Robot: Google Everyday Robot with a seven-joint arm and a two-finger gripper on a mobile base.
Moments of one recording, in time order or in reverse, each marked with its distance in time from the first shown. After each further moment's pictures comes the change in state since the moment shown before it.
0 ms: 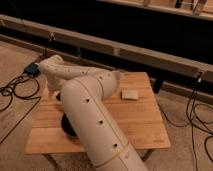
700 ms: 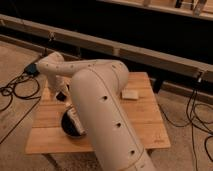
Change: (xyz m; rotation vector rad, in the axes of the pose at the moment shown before) arm 0.053 -0.013 -0.048 0.038 0.028 0.029
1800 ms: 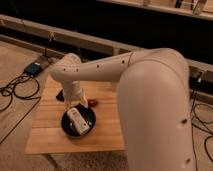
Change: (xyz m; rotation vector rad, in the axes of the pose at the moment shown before) arm 0.134 -0.077 -0.078 0.086 0.013 0.139
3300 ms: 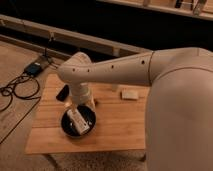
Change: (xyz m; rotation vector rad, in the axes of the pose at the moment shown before) arm 0.052 -0.043 -0.035 -0.009 0.010 0.069
